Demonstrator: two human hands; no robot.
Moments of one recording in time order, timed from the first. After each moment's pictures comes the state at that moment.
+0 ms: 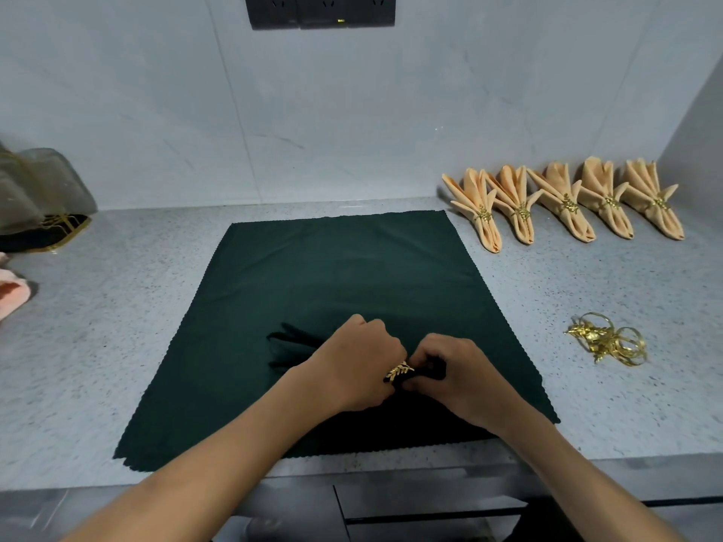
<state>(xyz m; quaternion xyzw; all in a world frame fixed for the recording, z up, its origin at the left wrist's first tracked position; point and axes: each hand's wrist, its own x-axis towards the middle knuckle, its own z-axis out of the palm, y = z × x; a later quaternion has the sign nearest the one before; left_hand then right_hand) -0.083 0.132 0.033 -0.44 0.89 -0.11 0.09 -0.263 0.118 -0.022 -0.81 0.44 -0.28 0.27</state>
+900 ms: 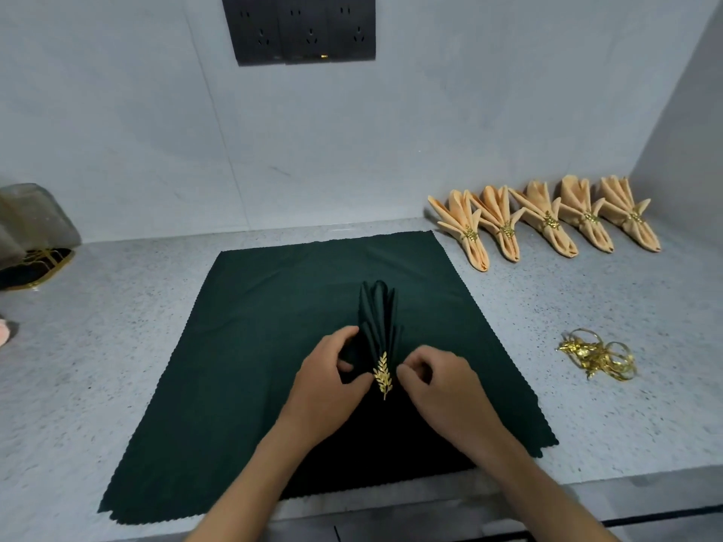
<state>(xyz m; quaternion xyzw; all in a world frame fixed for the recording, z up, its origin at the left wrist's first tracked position) -0.049 0.134 -0.004 -0.61 0.65 0.27 -0.35 -0.232 0.130 0.005 -0.68 0.60 -0.30 0.29</state>
